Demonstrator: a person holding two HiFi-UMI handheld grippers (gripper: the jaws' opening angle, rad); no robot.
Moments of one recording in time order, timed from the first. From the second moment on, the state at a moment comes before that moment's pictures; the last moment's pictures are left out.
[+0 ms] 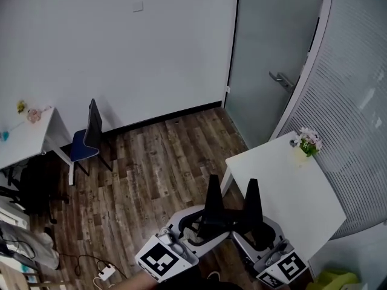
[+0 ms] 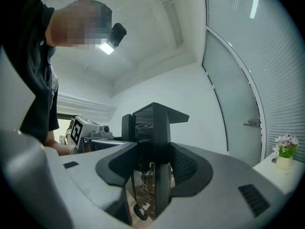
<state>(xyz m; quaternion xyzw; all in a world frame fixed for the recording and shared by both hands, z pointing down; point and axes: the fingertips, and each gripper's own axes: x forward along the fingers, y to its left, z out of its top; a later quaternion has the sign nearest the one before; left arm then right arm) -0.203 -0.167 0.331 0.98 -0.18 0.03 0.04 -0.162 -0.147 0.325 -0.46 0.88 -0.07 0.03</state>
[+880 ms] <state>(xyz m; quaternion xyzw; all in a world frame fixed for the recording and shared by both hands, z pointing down) -0.062 -0.239 0.362 0.99 0.09 0.09 0.06 -0.037 -0.203 0.353 -0.68 0.72 -0.12 0.07</state>
